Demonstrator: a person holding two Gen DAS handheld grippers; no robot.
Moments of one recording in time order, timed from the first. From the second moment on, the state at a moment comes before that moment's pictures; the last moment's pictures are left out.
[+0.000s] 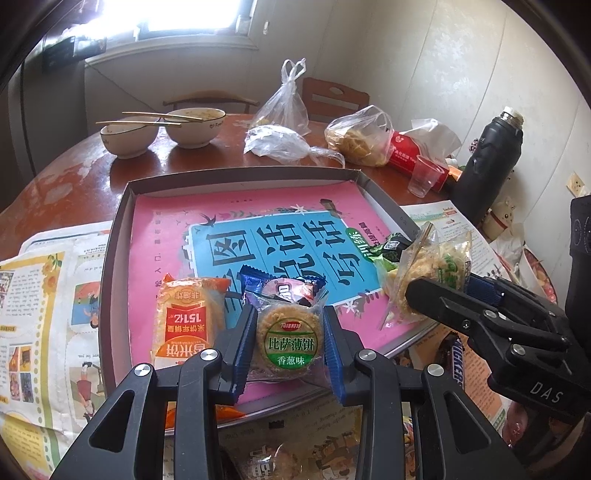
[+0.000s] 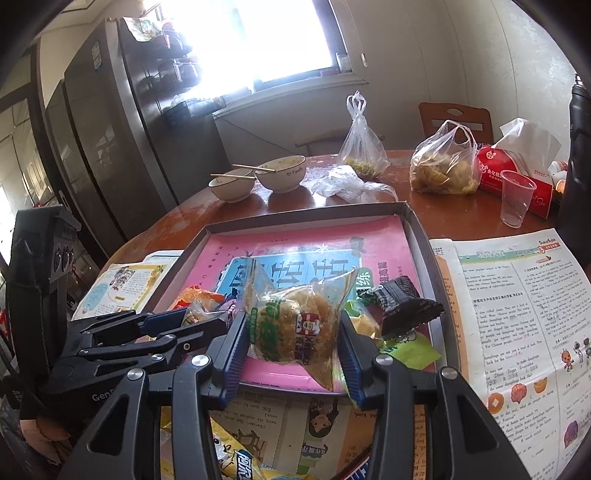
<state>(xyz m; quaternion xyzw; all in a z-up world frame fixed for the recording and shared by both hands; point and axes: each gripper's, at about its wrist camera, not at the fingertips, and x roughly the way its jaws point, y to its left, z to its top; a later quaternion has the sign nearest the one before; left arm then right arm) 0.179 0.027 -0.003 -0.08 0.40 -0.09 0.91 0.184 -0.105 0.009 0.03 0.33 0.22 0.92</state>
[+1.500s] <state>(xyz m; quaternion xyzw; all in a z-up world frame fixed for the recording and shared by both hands) 0.174 0.026 -0.010 -0.08 0.40 -0.09 0.91 0.202 -0.098 -0.022 -0.01 0.36 0.20 0.91</state>
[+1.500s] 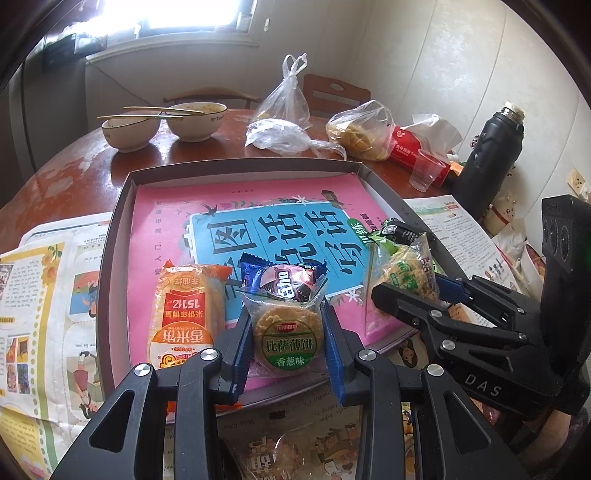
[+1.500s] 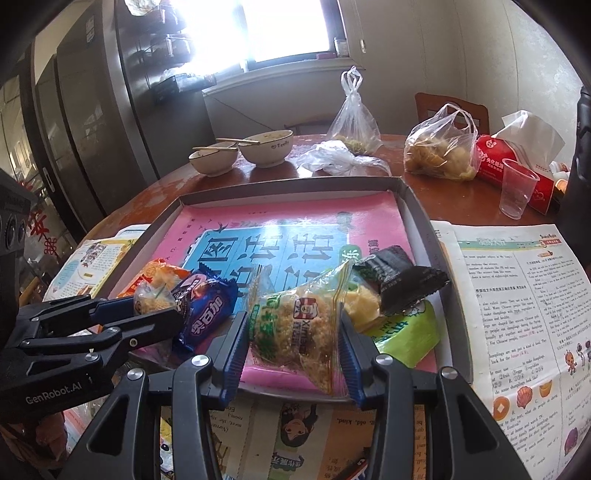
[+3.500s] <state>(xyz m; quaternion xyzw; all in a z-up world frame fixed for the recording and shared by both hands) 0.172 0.049 -0.007 -0.11 0.41 -0.06 0.91 0.184 -0.108 -0.014 -0.01 0.36 0.21 0.91</state>
